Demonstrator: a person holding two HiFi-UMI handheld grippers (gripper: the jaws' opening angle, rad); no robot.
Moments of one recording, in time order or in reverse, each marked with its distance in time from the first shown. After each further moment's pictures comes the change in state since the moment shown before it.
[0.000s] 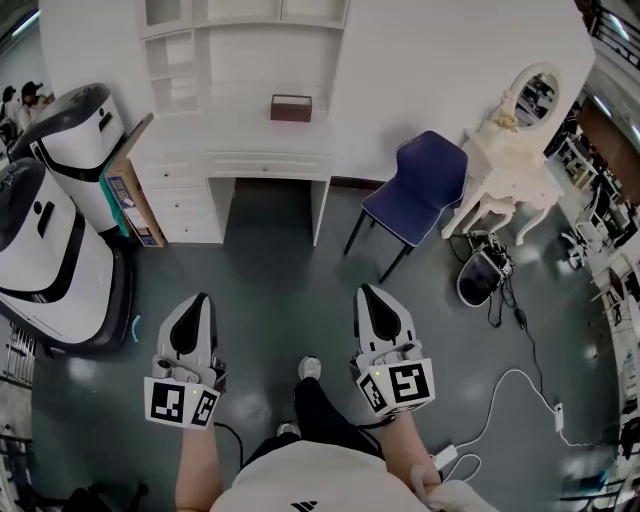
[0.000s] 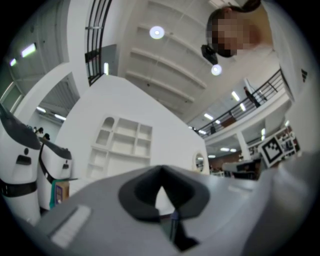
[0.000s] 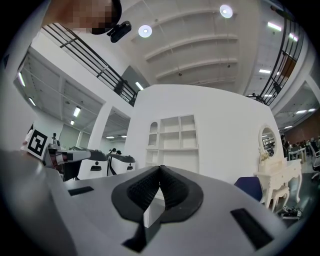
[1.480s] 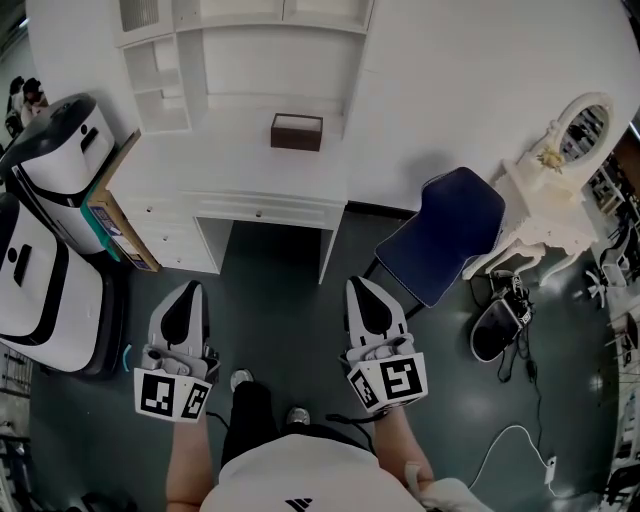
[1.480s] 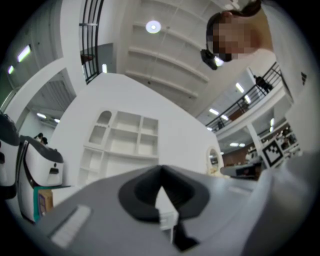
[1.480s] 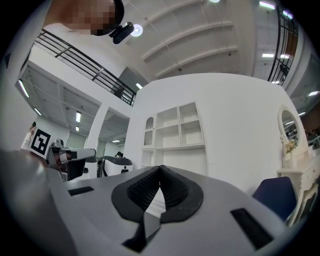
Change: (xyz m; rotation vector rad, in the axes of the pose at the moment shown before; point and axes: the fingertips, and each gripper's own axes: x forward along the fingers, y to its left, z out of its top) left arm 0.297 0.077 -0.058 0.056 -0.015 0.066; right arm 0.283 -0.162 -0.045 0.046 -0.025 0.122
